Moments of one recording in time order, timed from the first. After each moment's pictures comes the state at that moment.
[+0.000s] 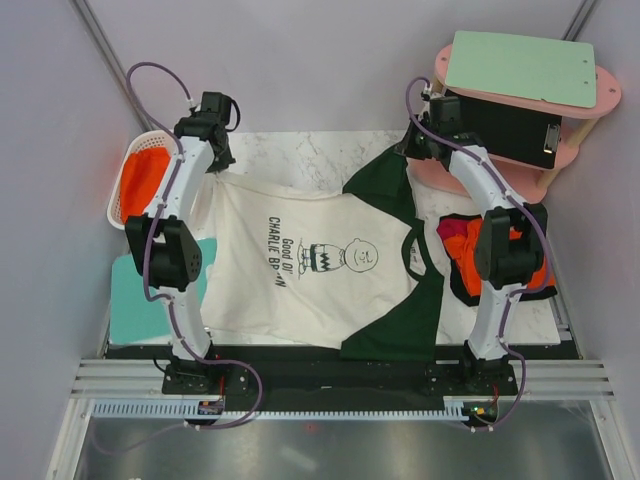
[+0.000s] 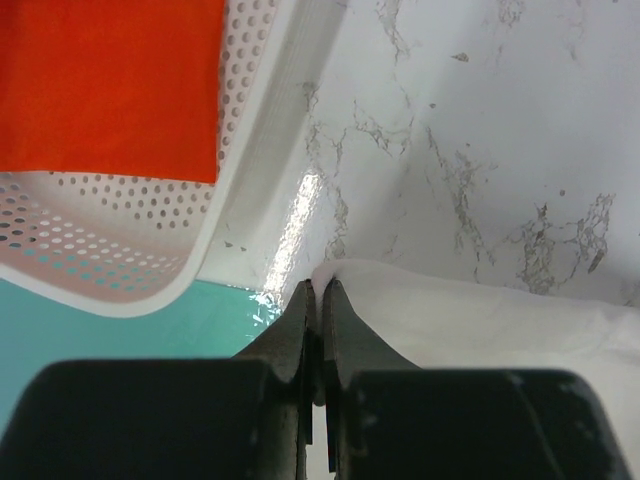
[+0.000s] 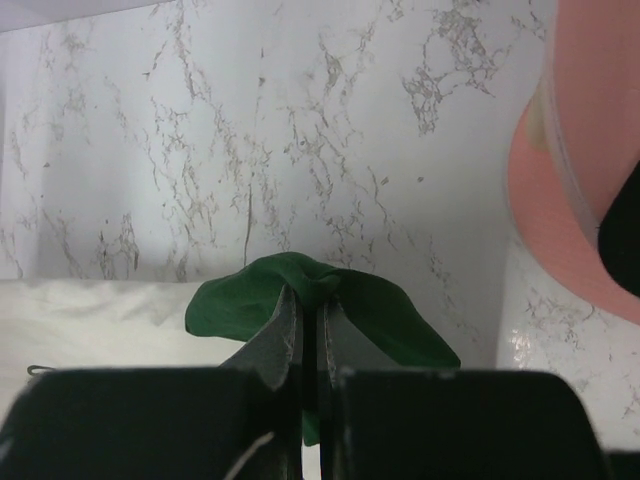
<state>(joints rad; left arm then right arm) -0.12 2.01 2.03 -1.00 -0.40 -0.35 0.15 2.02 1.81 -0.40 -0.20 0.35</state>
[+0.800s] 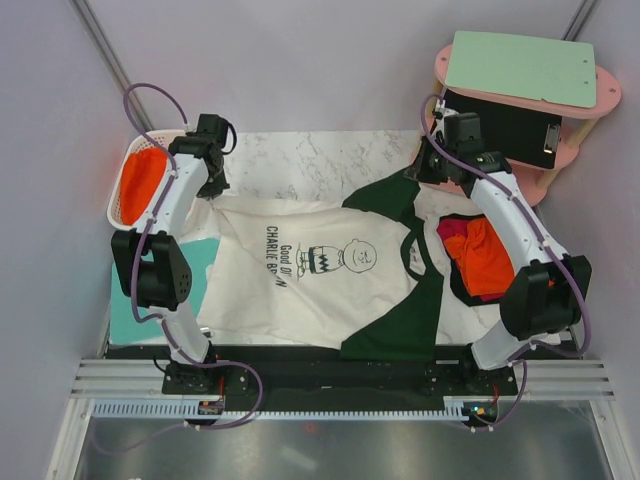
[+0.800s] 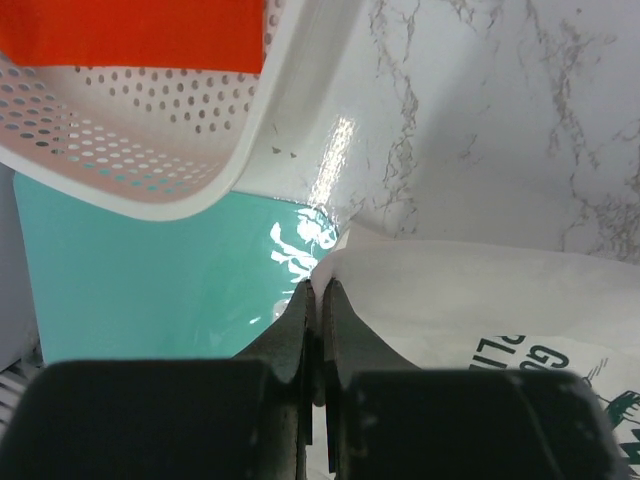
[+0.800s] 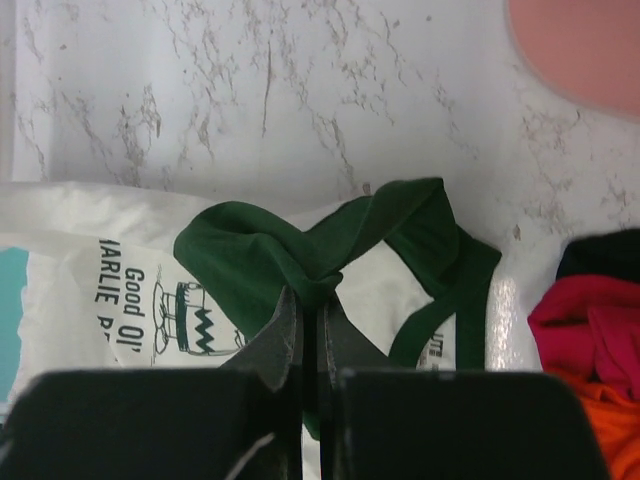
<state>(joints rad) -0.12 1.82 1.74 -1.03 -0.42 -0.35 0.18 1.63 1.53 -0.57 -0.19 0.34</state>
